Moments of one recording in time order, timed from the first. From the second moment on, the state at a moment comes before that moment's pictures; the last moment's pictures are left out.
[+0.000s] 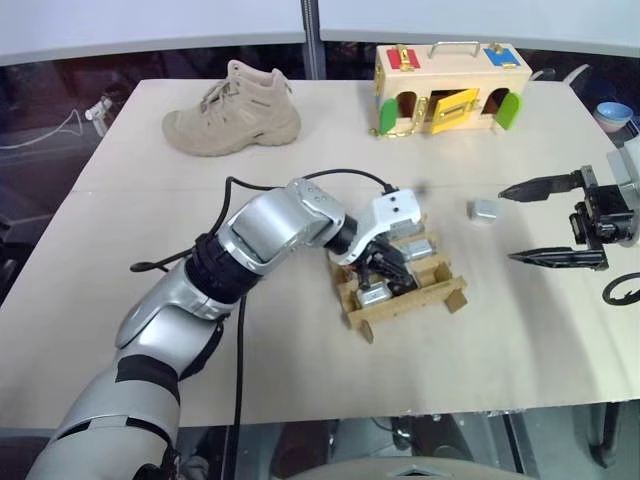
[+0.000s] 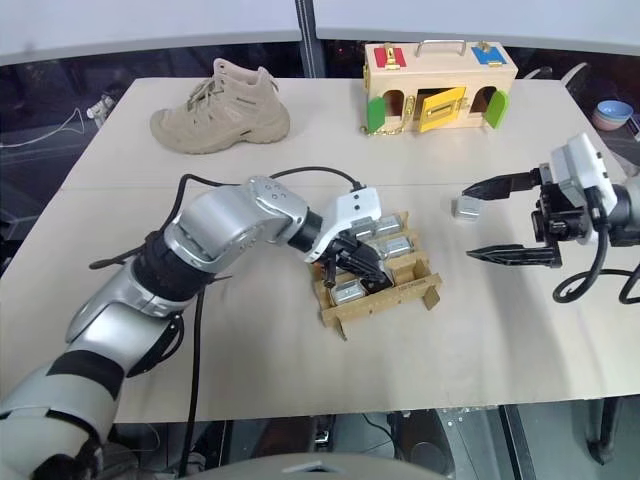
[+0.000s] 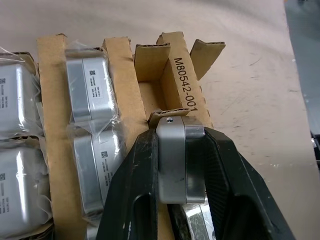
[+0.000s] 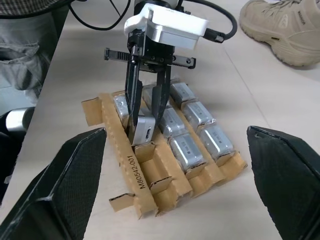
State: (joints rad) left arm -1.04 0.53 -0.62 -0.13 -0.45 1.13 -0.98; right arm -0.53 -1.02 -0.10 0.05 0.67 0.28 1.54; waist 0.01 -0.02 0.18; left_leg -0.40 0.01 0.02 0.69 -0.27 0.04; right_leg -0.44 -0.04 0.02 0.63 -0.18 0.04
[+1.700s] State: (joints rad) left arm -0.29 0.72 0.23 -0.35 -0.70 0.56 -1.07; right arm -0.72 -0.35 -0.14 0.17 0.09 1.06 0.18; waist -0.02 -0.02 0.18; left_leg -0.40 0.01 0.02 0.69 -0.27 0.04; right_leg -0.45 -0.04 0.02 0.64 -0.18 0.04
